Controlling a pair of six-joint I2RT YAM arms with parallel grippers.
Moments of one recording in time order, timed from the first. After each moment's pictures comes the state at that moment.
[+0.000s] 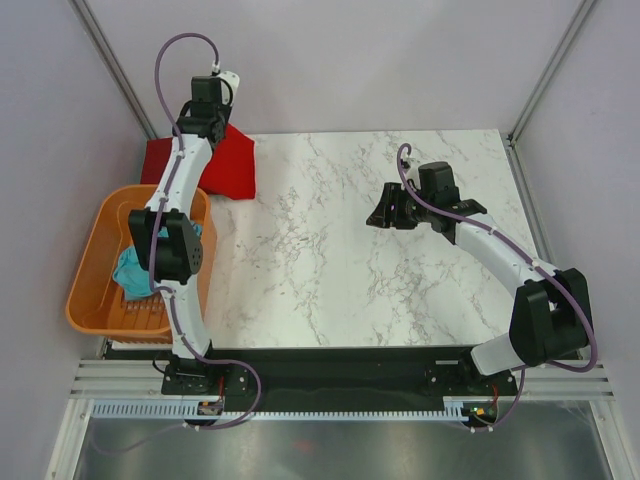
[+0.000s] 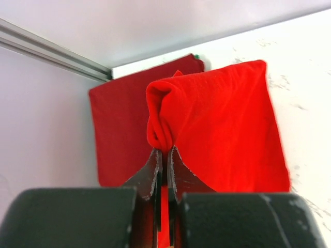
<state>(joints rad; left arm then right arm) -0.10 2.07 2.06 -0.53 -0.30 0.35 0.32 1.47 1.07 -0.30 -0.41 0.40</state>
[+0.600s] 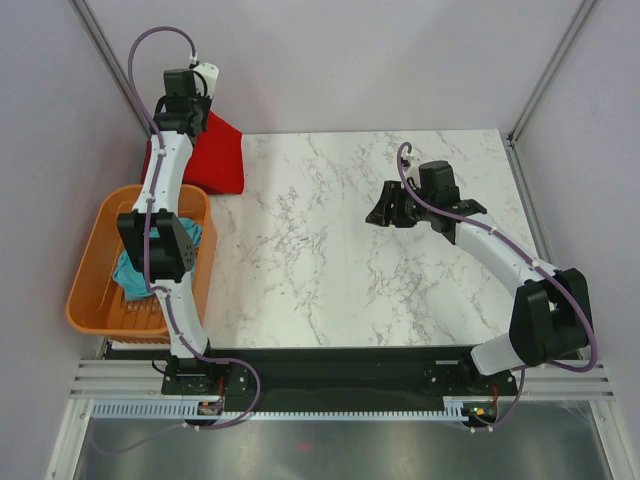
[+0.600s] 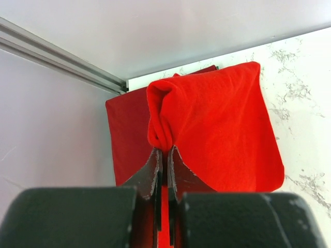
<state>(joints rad) 0.01 2.08 2.13 -0.53 -0.18 0.41 0.32 1.47 1.07 -0.27 -0.41 0.40</state>
